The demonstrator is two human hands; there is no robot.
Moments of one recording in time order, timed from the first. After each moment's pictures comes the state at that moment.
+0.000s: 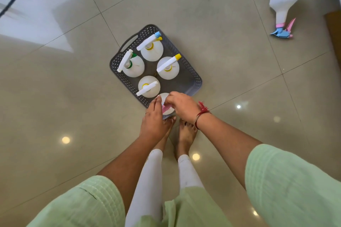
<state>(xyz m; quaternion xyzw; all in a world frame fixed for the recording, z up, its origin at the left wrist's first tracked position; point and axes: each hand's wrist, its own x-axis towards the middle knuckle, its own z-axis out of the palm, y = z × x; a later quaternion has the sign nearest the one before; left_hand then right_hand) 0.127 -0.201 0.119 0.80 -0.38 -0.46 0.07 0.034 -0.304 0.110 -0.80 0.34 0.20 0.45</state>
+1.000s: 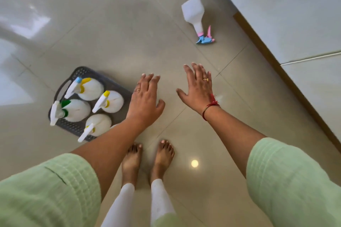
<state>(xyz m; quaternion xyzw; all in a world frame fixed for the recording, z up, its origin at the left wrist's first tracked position) 0.027 -0.384 0.155 0.67 -0.65 -0.35 0.07 -0.152 -0.431 0.127 -0.74 0.64 0.09 0.21</state>
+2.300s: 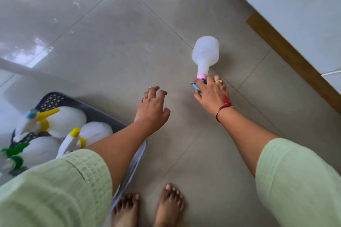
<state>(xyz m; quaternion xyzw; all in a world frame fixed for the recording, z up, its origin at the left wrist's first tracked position) 0.002 -0.451 -0.010 0.66 -0.66 -0.37 -0.01 -0.198 -0.500 -0.032 -0.76 0.63 0.12 0.10</state>
